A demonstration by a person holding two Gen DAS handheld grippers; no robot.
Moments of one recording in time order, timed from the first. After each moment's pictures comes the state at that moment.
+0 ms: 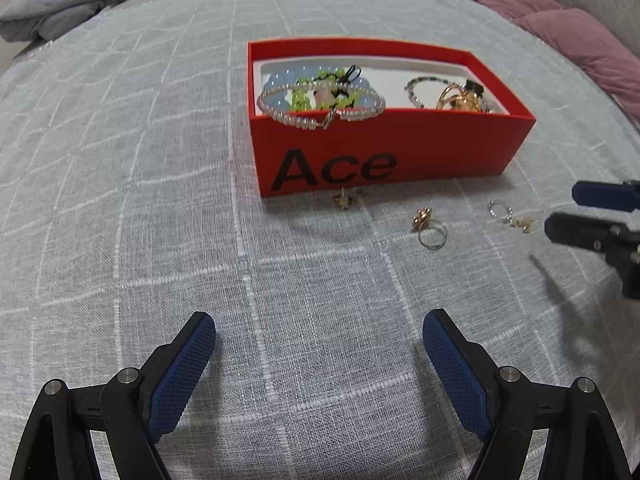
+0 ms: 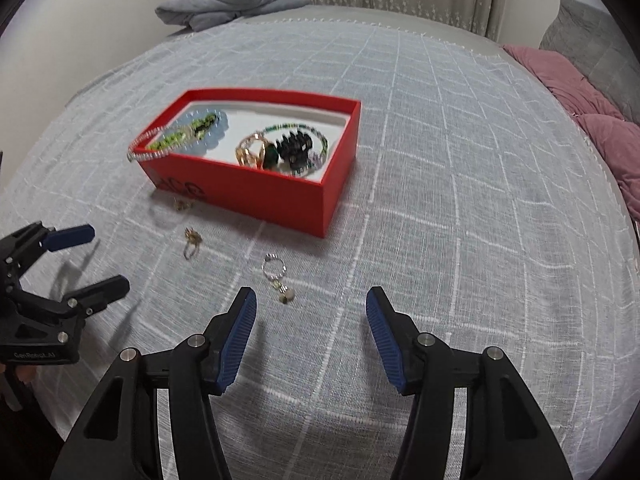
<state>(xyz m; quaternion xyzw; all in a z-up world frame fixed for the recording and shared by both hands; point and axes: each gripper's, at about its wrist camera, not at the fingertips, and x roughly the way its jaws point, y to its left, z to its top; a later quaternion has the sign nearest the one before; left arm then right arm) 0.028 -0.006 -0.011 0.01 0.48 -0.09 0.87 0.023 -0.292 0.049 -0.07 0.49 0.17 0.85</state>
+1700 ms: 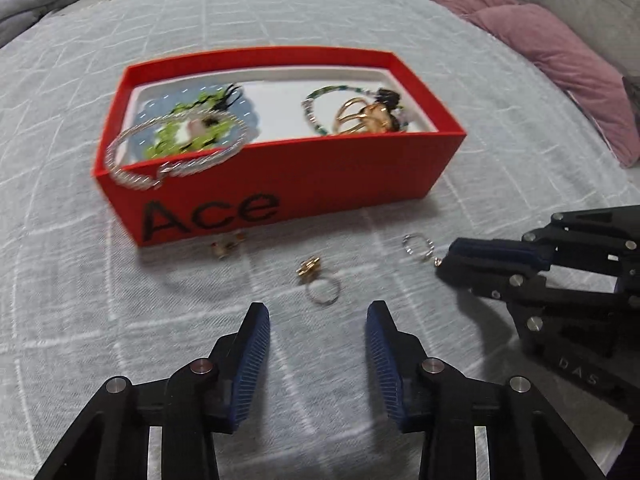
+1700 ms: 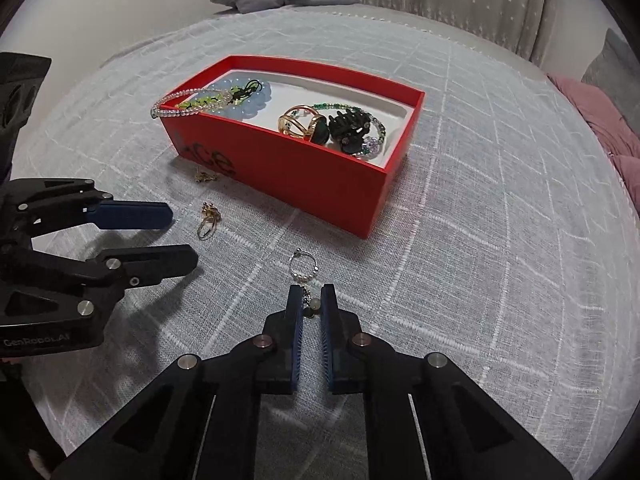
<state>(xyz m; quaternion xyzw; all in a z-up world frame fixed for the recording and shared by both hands) 0.057 -0.055 -0.008 0.00 0.48 -0.17 0.86 0.033 -0.274 0.027 -0.11 0.47 0.24 0.84</state>
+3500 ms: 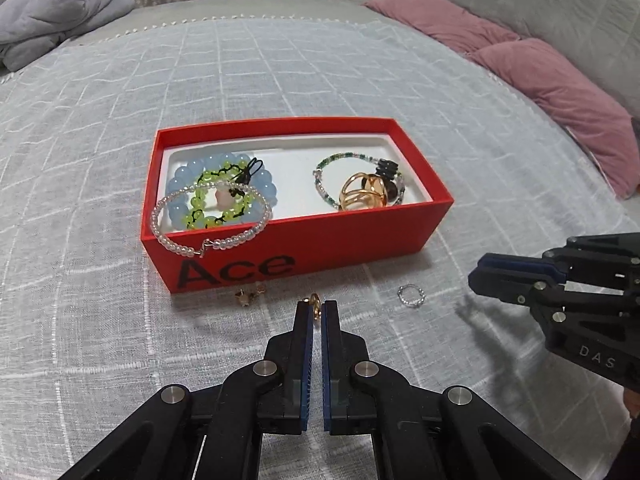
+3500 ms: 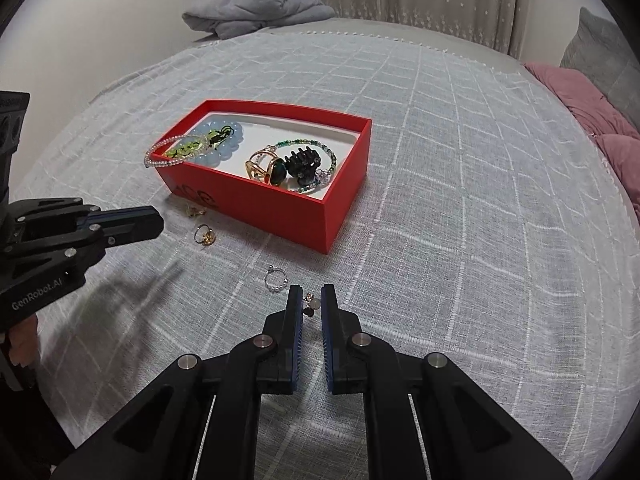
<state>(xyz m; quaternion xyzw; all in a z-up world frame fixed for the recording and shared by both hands) 0.053 -0.049 0.021 -0.01 0.43 -0.15 0.89 0.028 -0.305 0.059 -0.07 0.46 0.22 0.86</state>
